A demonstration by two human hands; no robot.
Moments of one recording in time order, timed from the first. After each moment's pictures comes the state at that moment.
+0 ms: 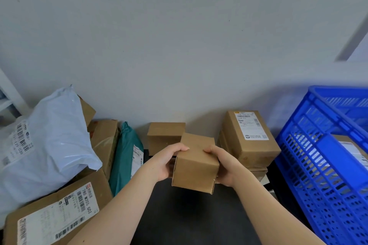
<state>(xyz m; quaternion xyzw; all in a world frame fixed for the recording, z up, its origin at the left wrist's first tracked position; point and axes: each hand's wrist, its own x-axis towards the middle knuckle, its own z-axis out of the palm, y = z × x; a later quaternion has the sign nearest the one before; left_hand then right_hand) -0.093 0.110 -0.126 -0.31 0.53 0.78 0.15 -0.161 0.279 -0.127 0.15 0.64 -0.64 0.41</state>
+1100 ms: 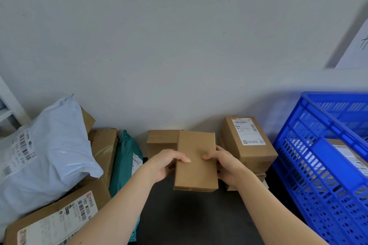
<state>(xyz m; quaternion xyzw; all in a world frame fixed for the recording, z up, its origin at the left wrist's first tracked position) -0.093 0.103 -0.111 -0.24 0.59 0.75 0.15 -0.166 0.284 -0.117 0.01 0.67 -0.65 0.37</state>
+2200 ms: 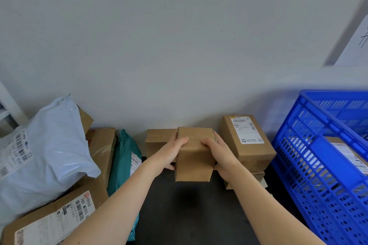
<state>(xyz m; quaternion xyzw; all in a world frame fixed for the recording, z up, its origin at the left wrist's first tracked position) -0.099 0.118 -0.085 -0.20 0.75 0.63 0.10 -0.167 0.265 -0.108 -0.01 0.72 -0.65 0.26</state>
